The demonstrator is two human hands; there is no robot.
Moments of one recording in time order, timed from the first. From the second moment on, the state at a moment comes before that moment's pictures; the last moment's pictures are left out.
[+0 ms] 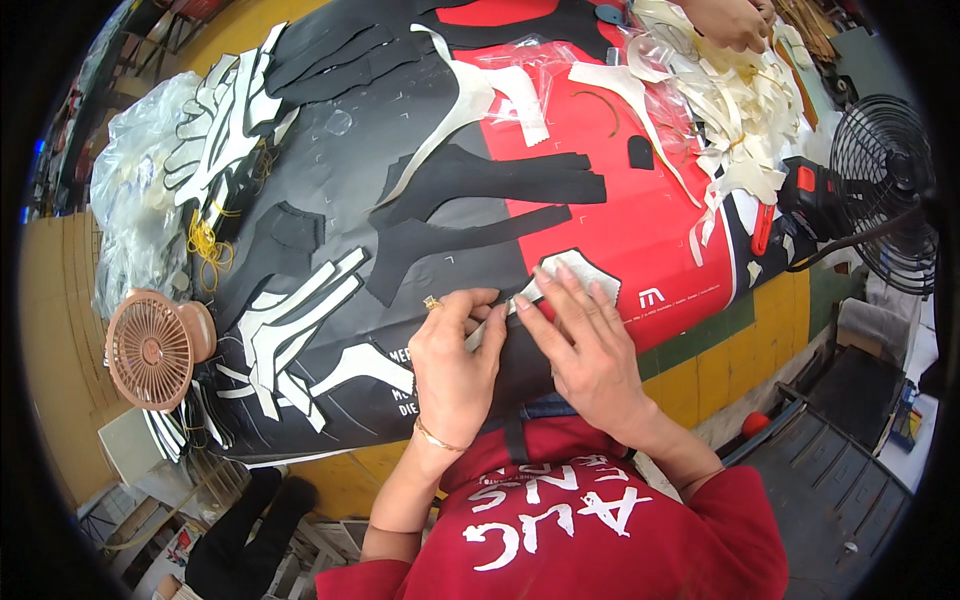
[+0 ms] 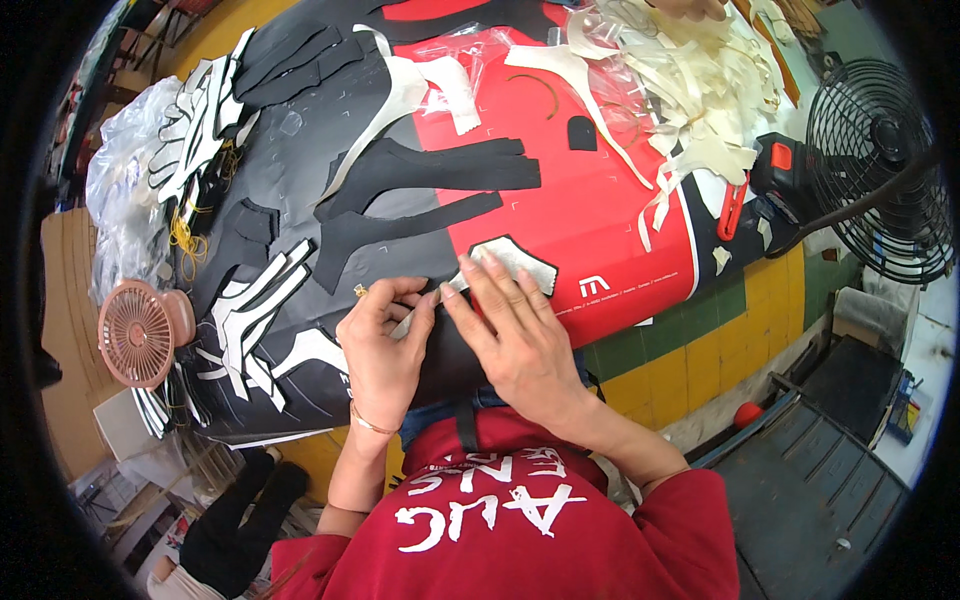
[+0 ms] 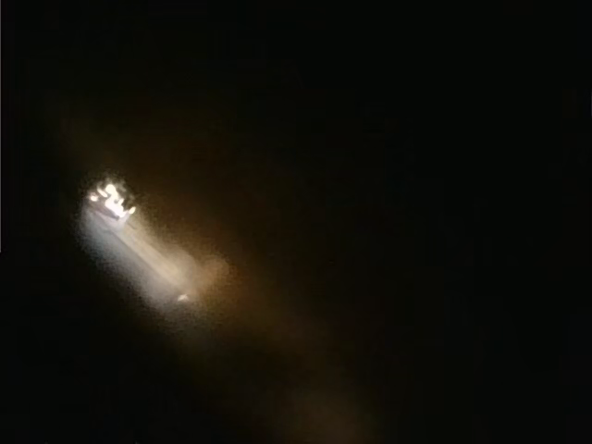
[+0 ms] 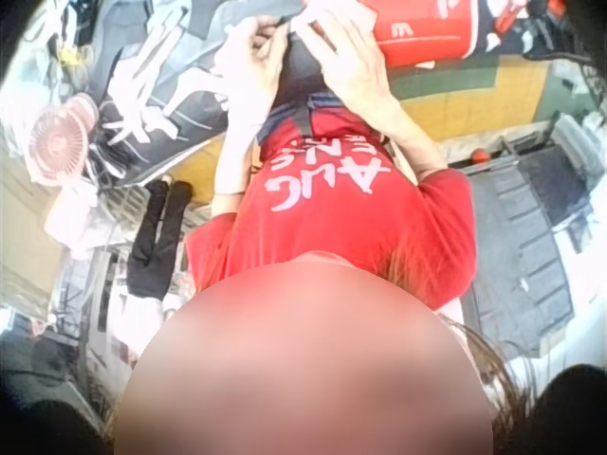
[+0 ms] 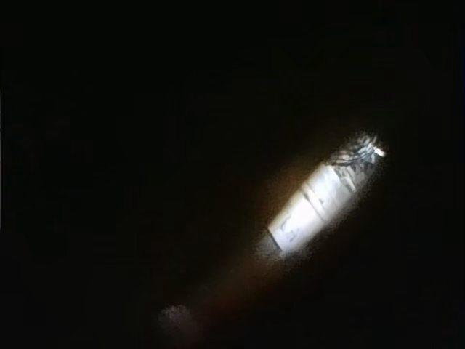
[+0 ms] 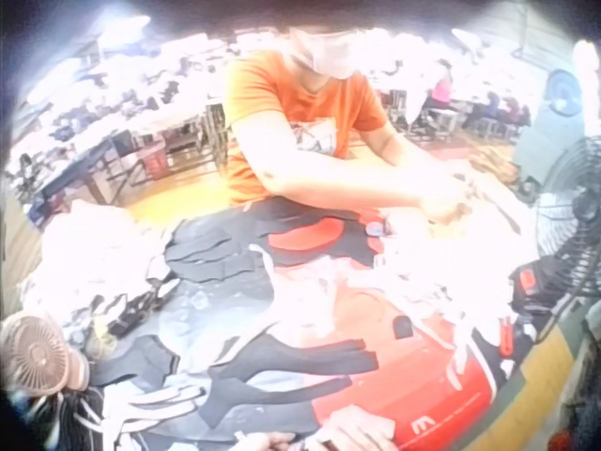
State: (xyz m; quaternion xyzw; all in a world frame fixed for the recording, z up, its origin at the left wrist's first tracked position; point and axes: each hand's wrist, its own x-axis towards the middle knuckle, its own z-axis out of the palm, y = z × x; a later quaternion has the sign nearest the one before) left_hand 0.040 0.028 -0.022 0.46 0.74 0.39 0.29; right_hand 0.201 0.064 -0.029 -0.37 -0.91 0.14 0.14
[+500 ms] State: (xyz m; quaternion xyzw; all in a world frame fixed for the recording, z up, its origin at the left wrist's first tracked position) left_hand 0.013 -0.014 0.003 0.28 0.72 0.44 0.47; right_hand 0.197 0.060 -0.038 -0.37 -0.89 0.20 0.16
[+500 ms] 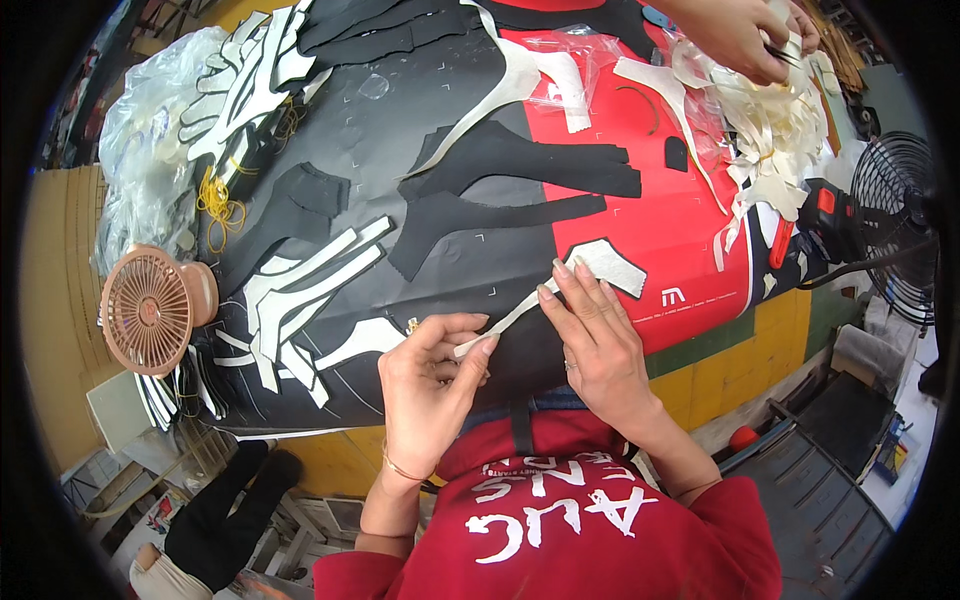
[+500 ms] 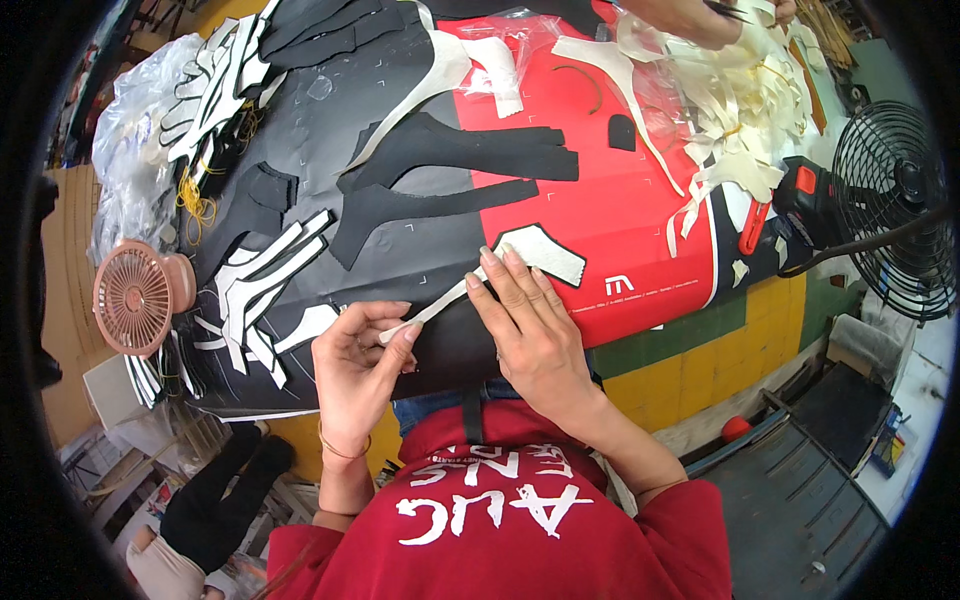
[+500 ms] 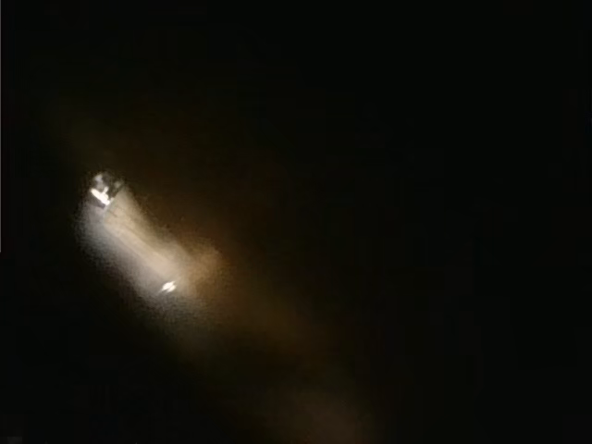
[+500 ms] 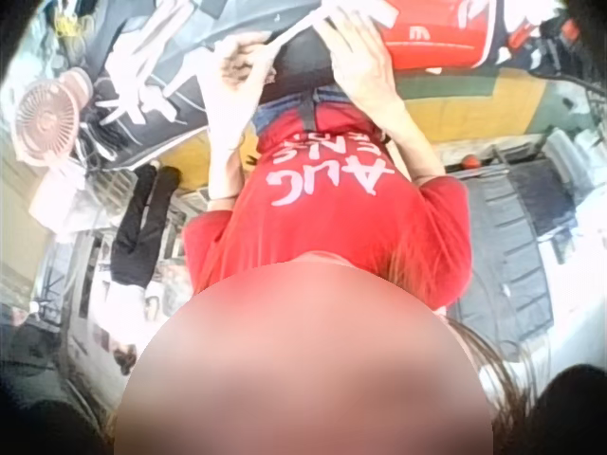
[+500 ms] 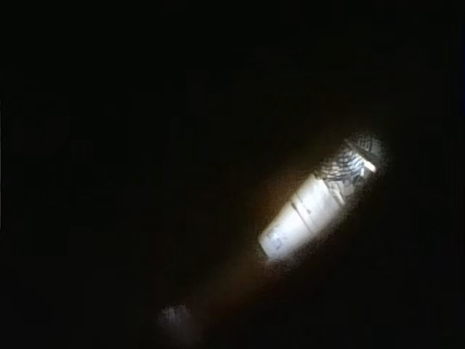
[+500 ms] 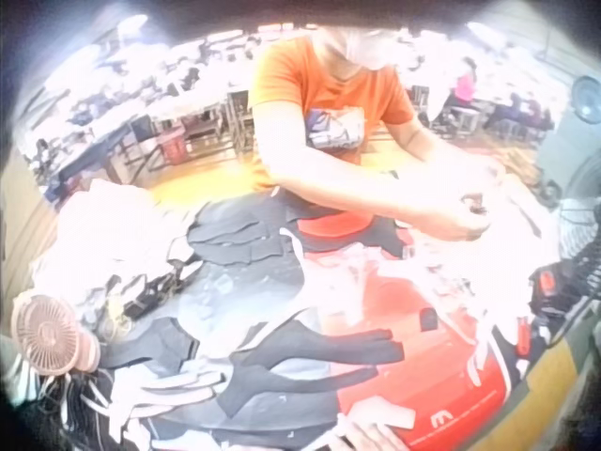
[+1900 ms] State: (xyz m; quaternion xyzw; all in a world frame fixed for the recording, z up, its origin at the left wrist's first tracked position) left_hand 0.009 -0.018 -0.006 0.26 0.76 0.44 0.40; right_hand 0.196 0.054 -0.040 -0.35 -0.91 0.16 0.11
